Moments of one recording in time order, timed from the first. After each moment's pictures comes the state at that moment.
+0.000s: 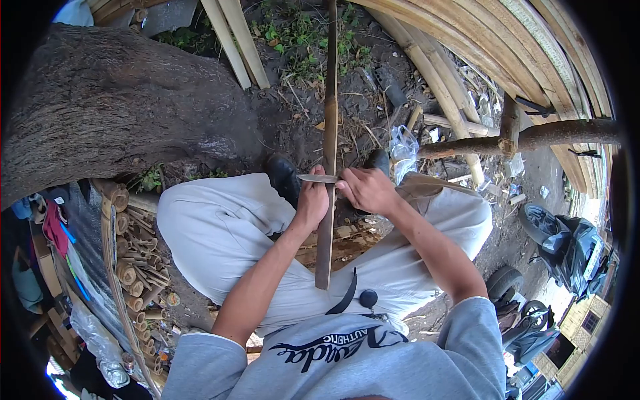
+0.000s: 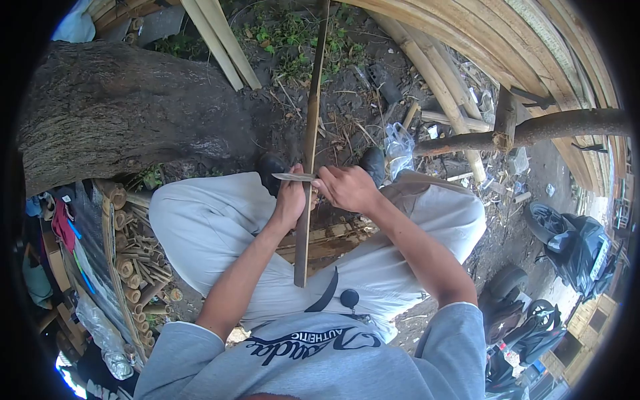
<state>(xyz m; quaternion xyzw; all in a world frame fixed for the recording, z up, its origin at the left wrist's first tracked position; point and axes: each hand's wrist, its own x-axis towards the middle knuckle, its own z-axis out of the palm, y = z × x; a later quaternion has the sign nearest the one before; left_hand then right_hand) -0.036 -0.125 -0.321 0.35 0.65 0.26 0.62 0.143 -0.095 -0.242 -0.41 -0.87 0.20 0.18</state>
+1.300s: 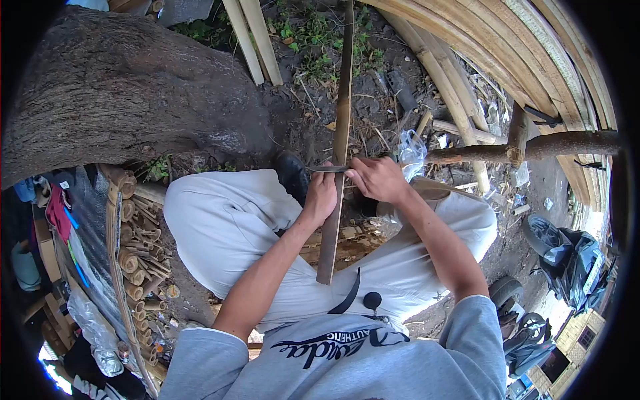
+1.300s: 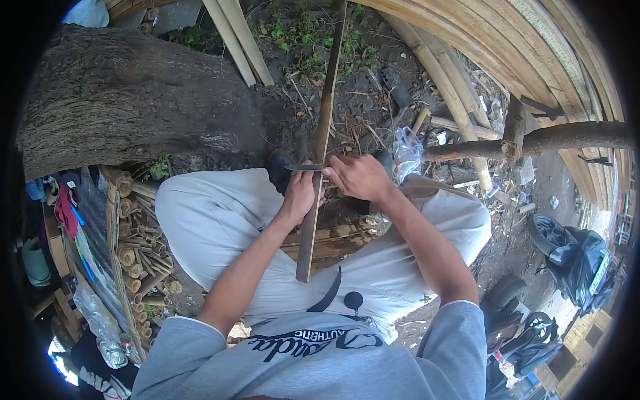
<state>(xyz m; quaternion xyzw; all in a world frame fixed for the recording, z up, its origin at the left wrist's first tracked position) -0.036 -0.117 -0.301 0.38 0.66 0.27 0.59 0.144 -0.070 -0.240 -0.40 -0.88 0.20 0.14</state>
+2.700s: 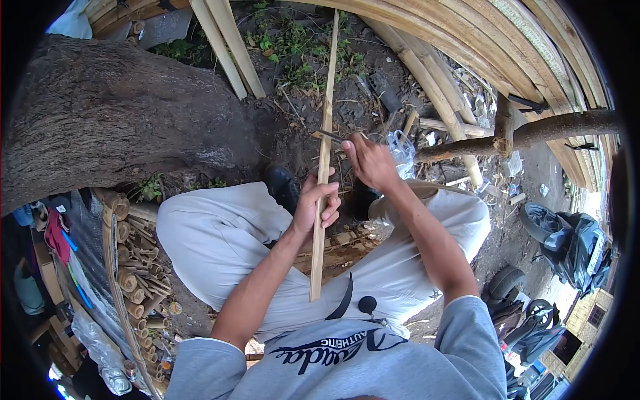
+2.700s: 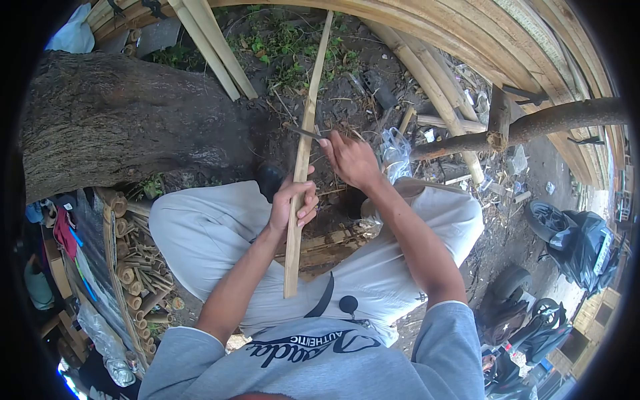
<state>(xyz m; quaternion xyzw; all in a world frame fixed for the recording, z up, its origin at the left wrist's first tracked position) -0.038 -0.110 -0.231 0.06 0.31 0.40 0.86 0.152 -0.046 -0.239 -0.57 -0.78 0.18 0.19</state>
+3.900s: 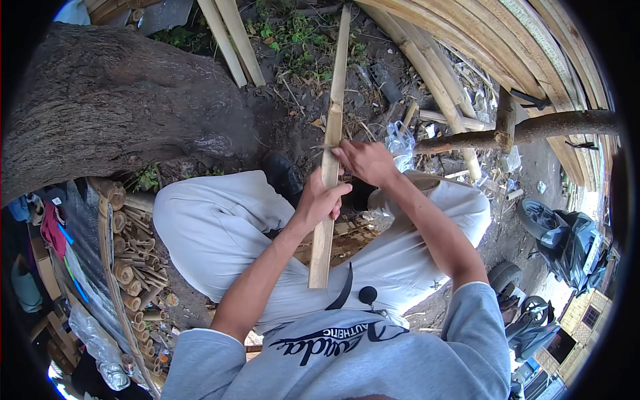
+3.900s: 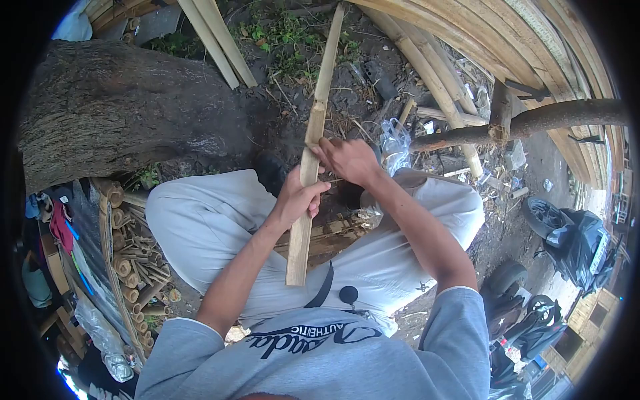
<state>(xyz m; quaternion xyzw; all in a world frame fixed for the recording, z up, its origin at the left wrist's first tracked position) -0.032 -0.111 -0.219 0.28 0.50 0.26 0.78 0.153 -0.058 -0.252 -0.52 -0.84 0.13 0.06</state>
